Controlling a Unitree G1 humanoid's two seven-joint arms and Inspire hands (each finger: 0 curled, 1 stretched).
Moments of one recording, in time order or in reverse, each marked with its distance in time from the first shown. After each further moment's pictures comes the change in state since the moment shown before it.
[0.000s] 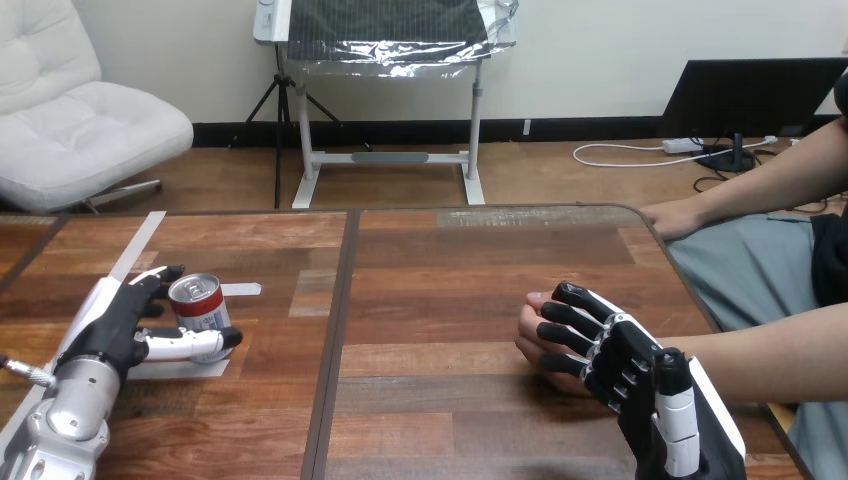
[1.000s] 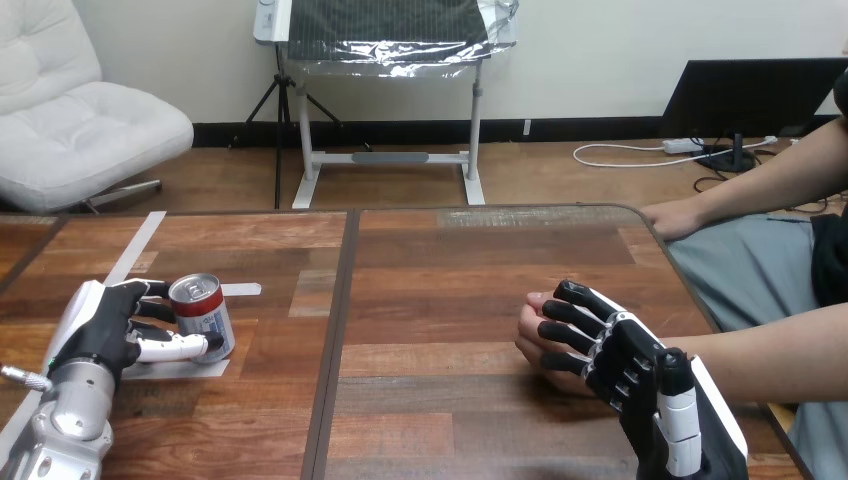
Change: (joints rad) left arm -0.003 -0.013 0.000 0.000 0.001 0.051 0.077; right arm 0.000 0.000 -0.002 0.000 0.000 -0.009 -0.001
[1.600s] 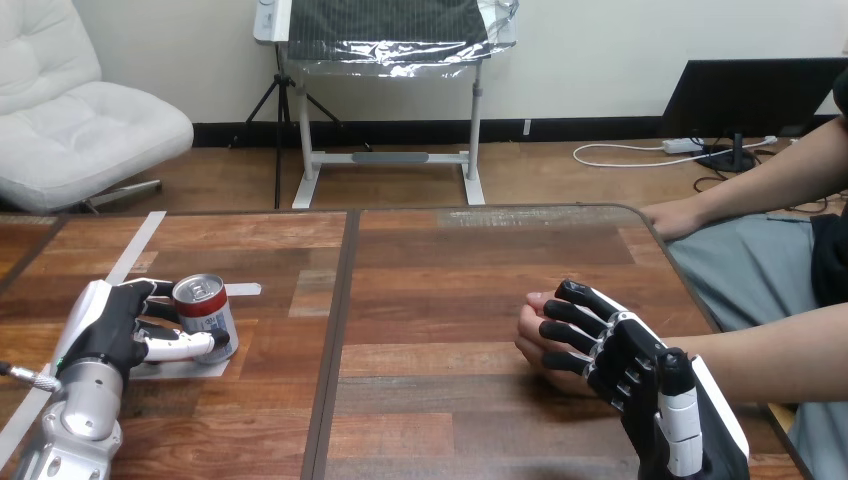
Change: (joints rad) left arm -0.003 -0.017 -0.003 0.001 0.001 0.000 0.017; right arm 0.000 0.000 -0.003 0.000 0.000 -0.001 0.000
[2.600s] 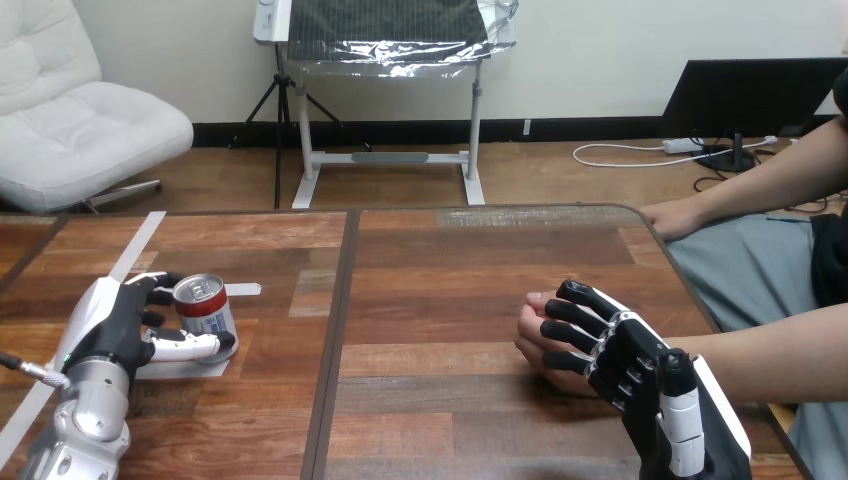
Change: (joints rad) left arm -0.004 0.000 -0.041 0.003 0.042 0.001 0.039; right arm 0.000 -0.001 -0.004 0.000 0.008 0.000 0.010
